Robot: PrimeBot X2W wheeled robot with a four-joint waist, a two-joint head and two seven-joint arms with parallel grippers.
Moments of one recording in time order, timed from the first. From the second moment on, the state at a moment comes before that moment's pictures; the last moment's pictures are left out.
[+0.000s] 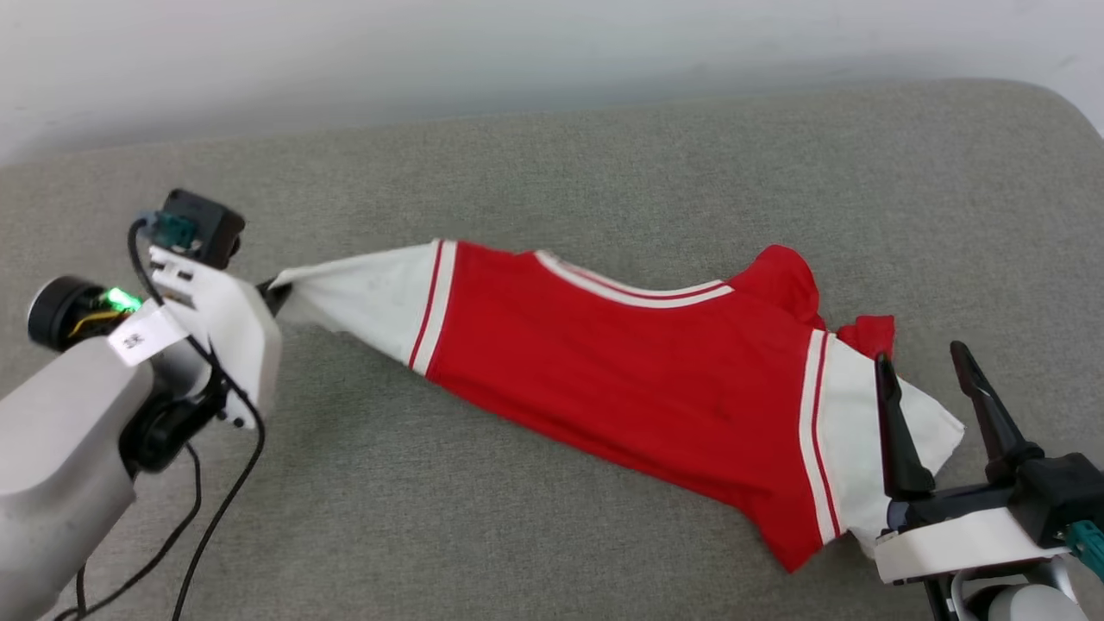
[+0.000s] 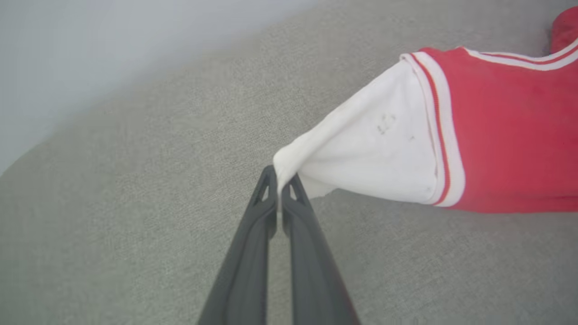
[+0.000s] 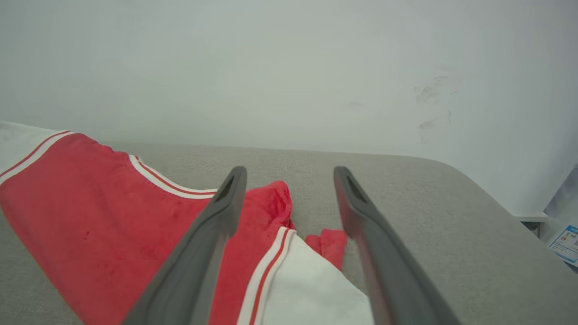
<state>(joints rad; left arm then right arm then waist) -0.86 0.78 -0.99 0.37 -0.98 0.05 0.26 -0.04 -0.05 -0.05 0.02 0.02 0.13 -0.26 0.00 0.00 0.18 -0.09</state>
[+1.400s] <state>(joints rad) -0.46 0.65 -0.71 0.26 -0.77 0.38 -0.26 -0.22 -0.49 0.11 0.14 0.19 0.13 0.09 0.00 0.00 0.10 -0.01</state>
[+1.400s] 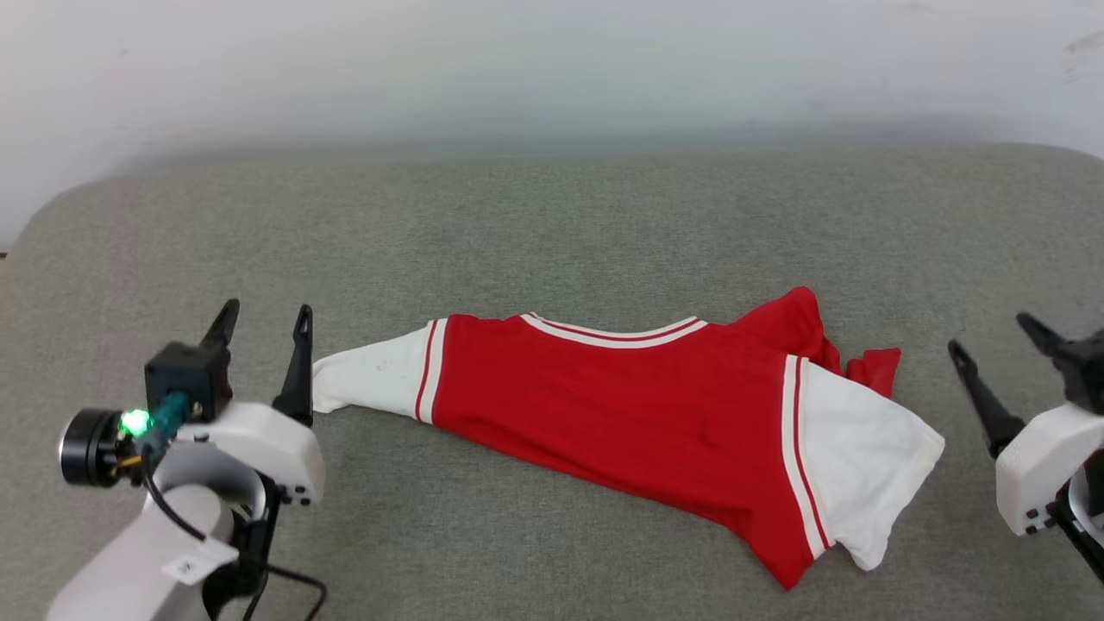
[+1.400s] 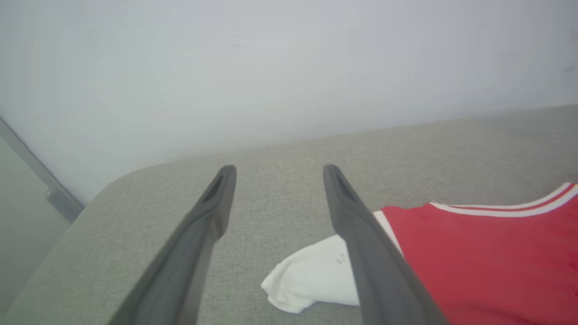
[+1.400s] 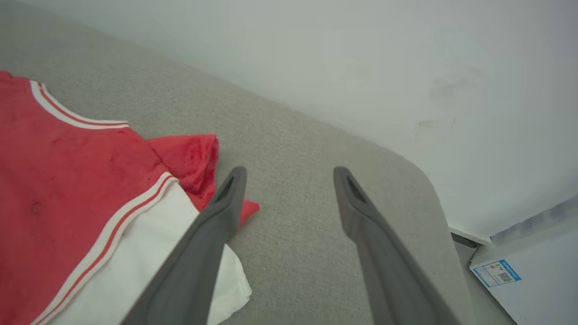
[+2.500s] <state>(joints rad) -0.20 0.31 -0.34 0.15 -0.33 0.25 -0.26 -0.42 -0.72 0.62 0.45 0.67 0.13 0.36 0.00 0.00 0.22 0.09</state>
